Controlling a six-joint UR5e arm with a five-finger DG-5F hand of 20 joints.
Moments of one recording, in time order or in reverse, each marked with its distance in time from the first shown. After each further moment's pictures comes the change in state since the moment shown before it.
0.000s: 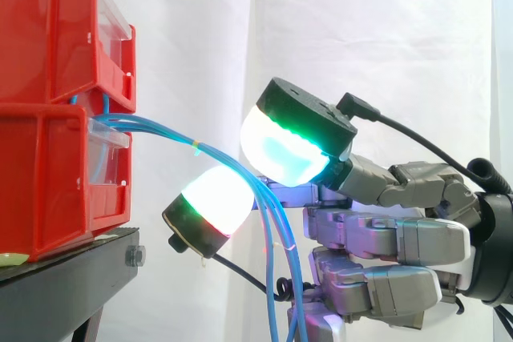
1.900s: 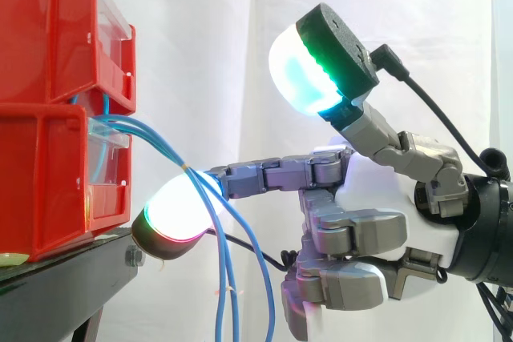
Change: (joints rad) arm -0.014 -0.001 0.000 0.074 0.000 -0.217
